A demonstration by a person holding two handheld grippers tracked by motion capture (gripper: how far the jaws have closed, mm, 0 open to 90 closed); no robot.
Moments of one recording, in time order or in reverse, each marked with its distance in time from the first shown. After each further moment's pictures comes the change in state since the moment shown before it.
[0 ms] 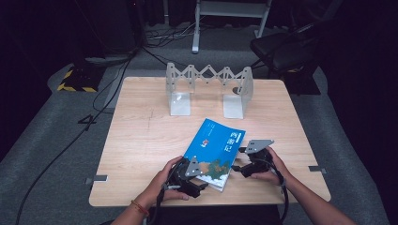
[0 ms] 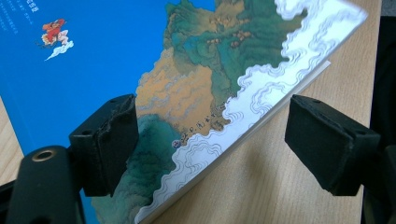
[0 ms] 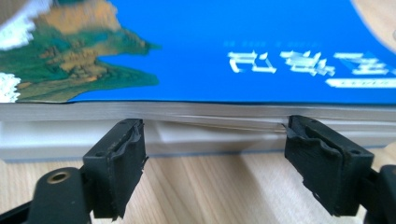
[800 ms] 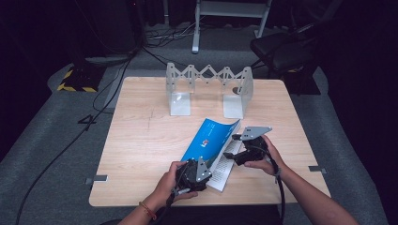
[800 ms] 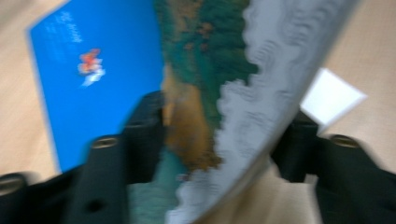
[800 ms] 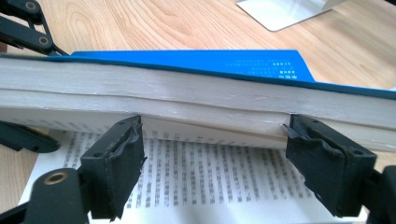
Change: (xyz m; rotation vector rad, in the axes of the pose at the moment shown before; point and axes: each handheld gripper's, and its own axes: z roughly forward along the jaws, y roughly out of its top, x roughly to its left) left arm -0.015 0.016 0.006 -0.018 0.185 0.020; right arm -0.005 0.052 -0.006 -0.090 -0.012 0.005
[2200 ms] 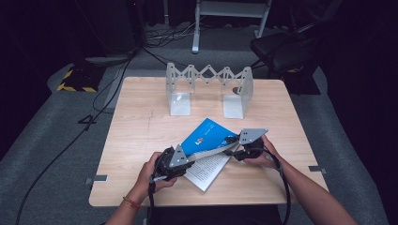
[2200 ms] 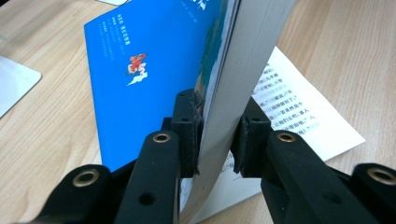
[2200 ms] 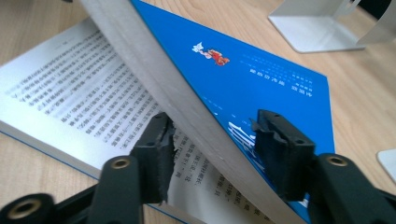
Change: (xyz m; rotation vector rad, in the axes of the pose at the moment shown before) left arm 0.055 -0.019 -0.035 -0.039 -0.065 -0.014; right arm -0.020 -0.023 0.024 -0.073 0.094 -0.262
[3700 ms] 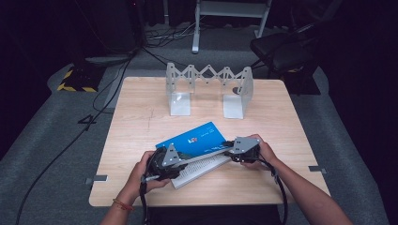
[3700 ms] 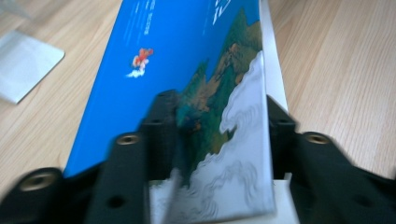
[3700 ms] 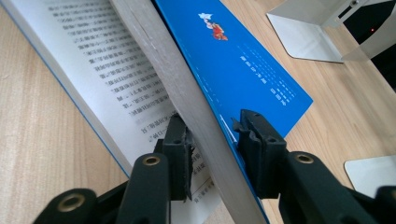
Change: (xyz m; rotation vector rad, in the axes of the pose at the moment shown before) left arm 0.000 -0.005 -0.021 0.042 0.033 -0.020; right arm 0.022 0.013 0.007 0.103 -0.104 -0.183
